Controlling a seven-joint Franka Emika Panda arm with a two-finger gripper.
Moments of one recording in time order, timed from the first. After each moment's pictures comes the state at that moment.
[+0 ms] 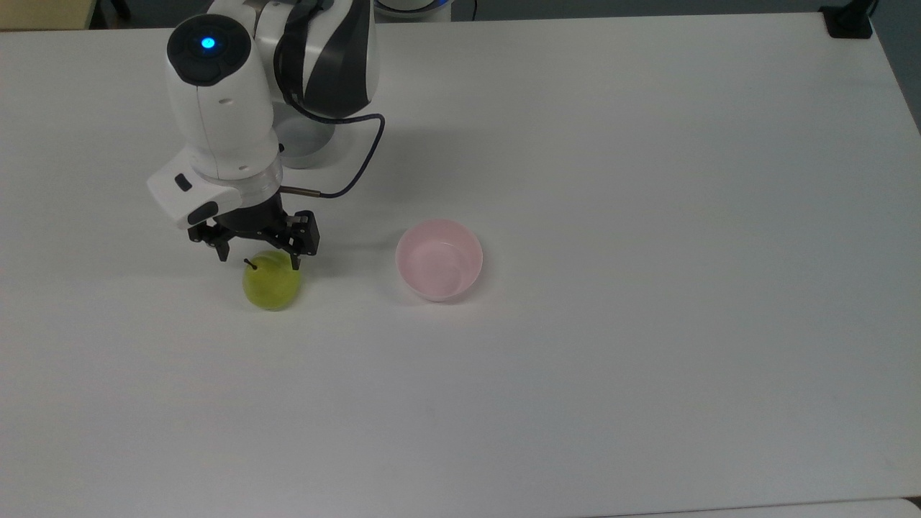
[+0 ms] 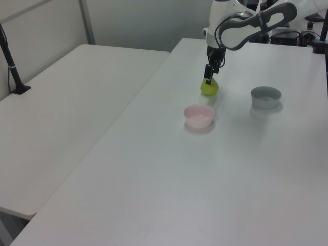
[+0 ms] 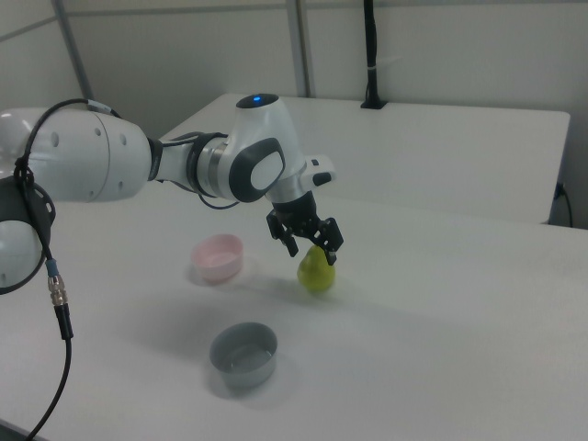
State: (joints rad) arm -0.11 0.50 -0.06 -1.59 -0.08 2.25 -0.07
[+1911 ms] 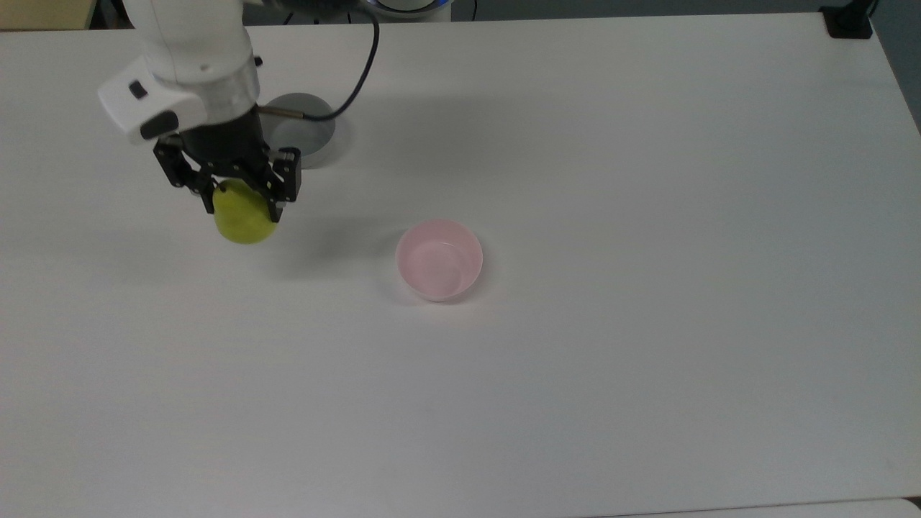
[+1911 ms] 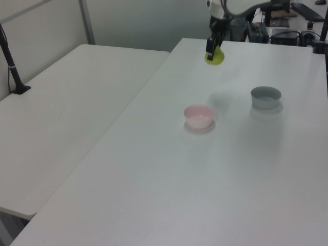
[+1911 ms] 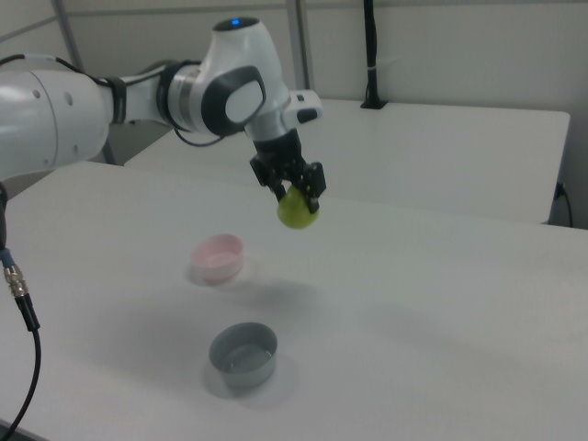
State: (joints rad) arm -0.11 0.36 -0.06 -1.48 -0.03 2.03 -0.07
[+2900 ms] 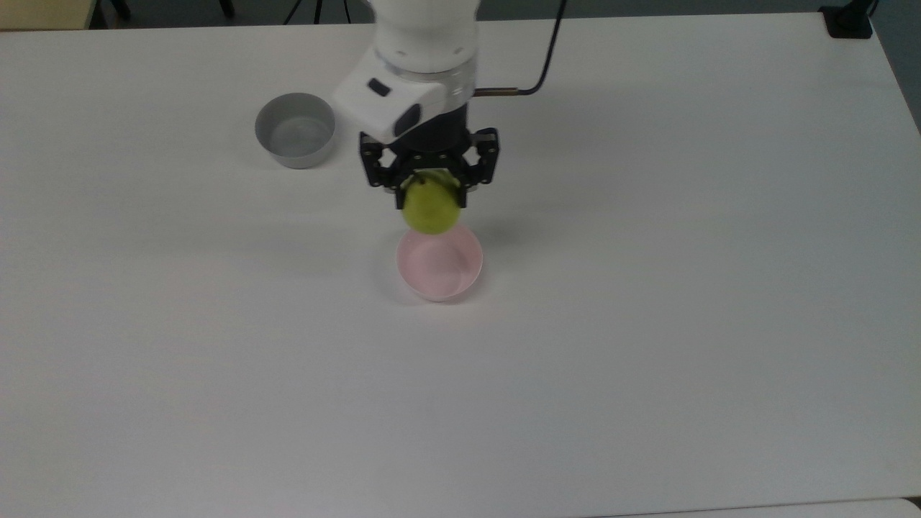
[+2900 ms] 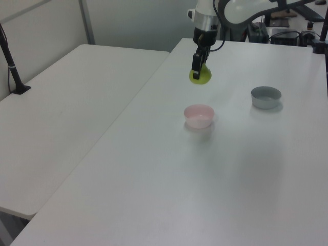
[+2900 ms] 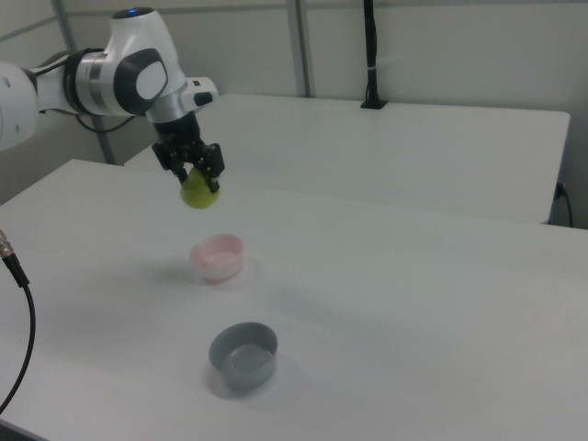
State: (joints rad) arm 0.18 0.32 -0.04 -1.51 -0.03 1.98 0.07
